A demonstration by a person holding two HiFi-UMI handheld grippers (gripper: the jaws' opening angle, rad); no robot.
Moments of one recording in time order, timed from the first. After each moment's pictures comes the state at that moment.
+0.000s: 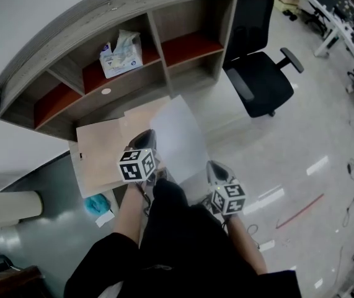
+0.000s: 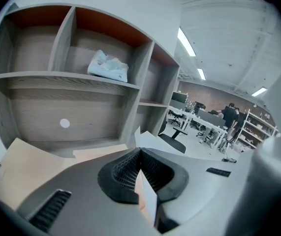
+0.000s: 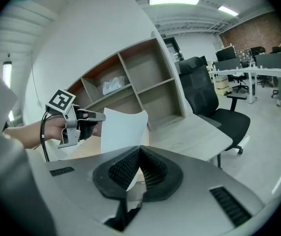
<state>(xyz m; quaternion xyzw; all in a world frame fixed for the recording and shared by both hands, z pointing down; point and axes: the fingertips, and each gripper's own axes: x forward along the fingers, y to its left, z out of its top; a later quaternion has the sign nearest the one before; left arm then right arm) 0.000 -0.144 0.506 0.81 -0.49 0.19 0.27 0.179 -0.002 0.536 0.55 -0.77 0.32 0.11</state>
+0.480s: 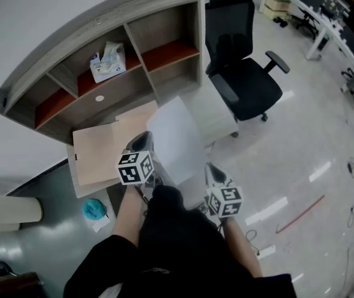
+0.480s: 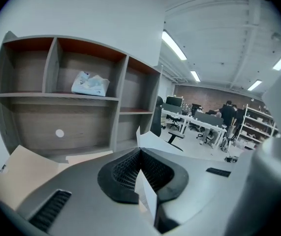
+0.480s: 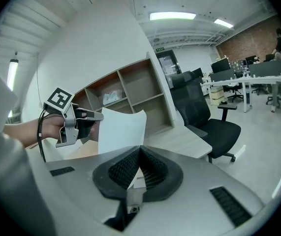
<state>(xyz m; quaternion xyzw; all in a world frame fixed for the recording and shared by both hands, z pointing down) 0.061 -0.095 0.462 0.82 -0.50 0.17 0.21 0.241 0.051 0.510 0.58 -0.76 0.27 0.08</state>
